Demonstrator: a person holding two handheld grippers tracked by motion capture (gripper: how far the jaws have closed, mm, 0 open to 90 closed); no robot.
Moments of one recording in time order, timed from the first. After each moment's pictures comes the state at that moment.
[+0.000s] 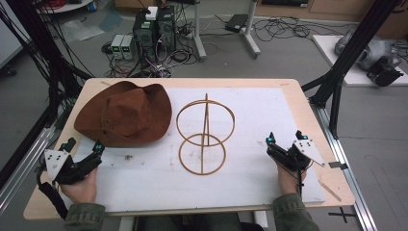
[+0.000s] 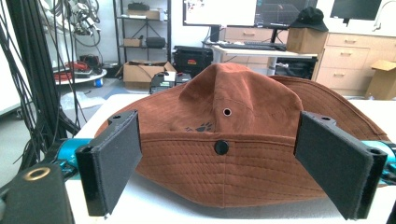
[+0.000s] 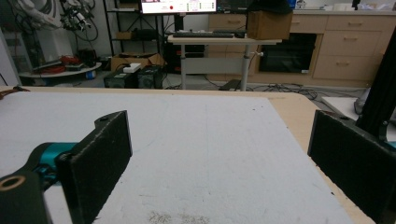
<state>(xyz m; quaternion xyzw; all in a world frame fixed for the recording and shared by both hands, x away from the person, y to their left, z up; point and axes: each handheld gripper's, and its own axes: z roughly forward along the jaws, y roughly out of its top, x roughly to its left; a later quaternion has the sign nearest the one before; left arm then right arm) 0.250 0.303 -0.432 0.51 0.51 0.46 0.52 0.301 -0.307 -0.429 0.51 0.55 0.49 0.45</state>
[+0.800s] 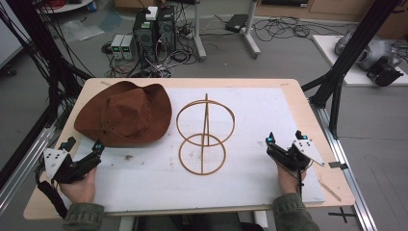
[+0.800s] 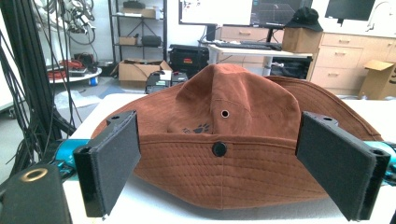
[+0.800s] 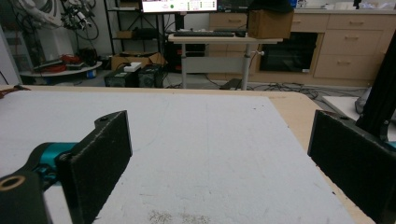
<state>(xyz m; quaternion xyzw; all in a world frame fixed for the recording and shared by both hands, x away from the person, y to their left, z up) 0.253 0.304 -0.428 0.52 0.51 0.45 0.52 0.302 -0.306 -0.430 0.51 0.55 0.49 0.45</state>
